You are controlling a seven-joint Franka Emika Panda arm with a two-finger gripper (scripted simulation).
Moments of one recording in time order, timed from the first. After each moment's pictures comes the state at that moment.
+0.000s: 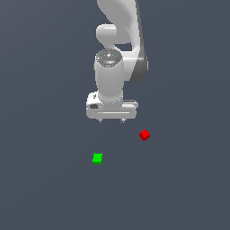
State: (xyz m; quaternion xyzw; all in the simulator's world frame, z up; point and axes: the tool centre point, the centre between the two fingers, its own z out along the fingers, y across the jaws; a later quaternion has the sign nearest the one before) arm -0.005 -0.014 0.176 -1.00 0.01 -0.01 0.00
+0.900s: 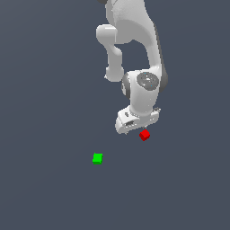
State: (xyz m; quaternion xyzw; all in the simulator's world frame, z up) arm 0.001 0.101 0.110 -0.99 -0.17 0.00 0.00
